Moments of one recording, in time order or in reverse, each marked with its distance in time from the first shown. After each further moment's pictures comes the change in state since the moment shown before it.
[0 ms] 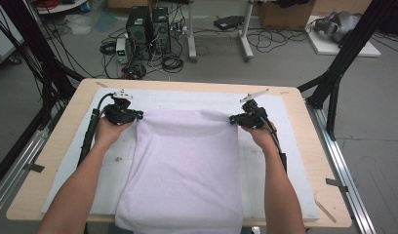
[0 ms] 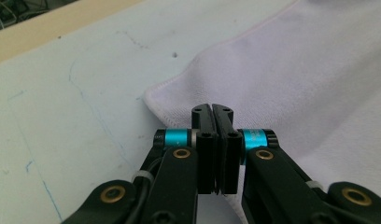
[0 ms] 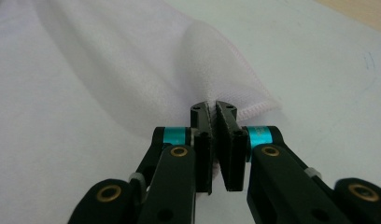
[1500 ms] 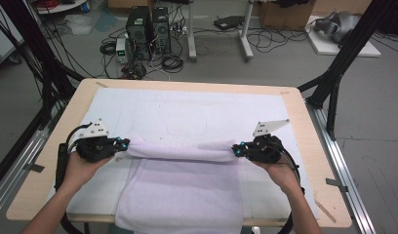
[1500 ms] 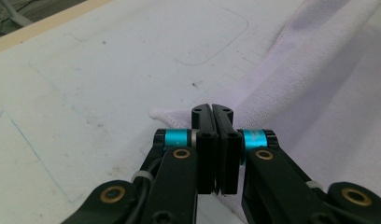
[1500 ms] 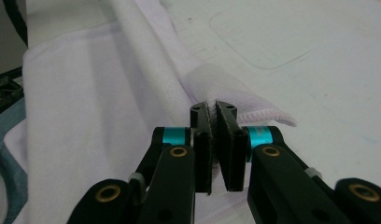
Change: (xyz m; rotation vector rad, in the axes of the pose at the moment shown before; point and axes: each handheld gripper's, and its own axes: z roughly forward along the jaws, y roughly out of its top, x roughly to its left) left arm -0.072 -0.068 -0.099 -0.084 -0.096 0.122; right arm 0.090 -0.057 -0.081 -0.096 0.193 -0.126
